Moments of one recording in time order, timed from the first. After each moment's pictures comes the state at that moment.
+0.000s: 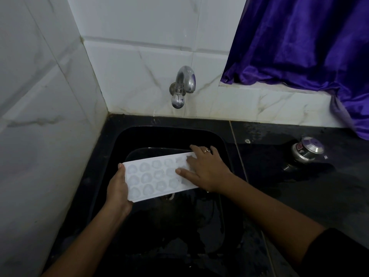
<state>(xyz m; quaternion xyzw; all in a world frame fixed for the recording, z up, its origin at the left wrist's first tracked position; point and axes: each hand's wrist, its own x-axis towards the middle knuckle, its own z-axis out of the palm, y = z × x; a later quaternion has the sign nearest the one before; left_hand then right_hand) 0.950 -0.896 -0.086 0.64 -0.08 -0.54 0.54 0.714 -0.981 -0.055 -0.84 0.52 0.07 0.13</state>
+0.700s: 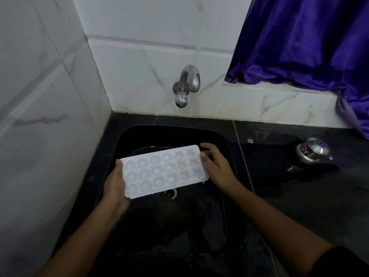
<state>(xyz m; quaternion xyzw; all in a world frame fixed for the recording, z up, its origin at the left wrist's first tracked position) 0.966 -0.899 -0.085 0.59 -0.08 -0.57 0.57 0.698 -0.976 -0.081 -0.63 0.53 -0.34 0.46</state>
